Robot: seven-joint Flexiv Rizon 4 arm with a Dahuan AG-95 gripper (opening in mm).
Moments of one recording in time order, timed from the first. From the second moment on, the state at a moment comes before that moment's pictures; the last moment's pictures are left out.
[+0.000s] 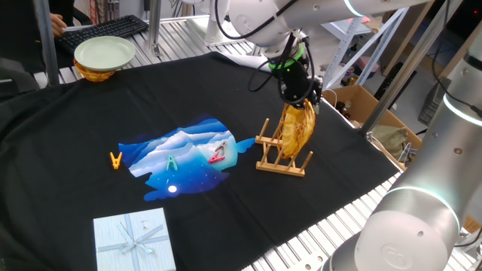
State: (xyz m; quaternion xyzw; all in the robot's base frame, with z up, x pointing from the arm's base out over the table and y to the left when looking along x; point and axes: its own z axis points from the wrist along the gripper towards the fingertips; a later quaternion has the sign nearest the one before) arm 0.397 -0.226 0.214 -0.38 -0.86 0.33 0.09
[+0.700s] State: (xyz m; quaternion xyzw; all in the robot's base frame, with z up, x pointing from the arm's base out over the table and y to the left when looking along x) arm 0.397 -0.225 0.208 -0.42 -0.86 0.28 0.10
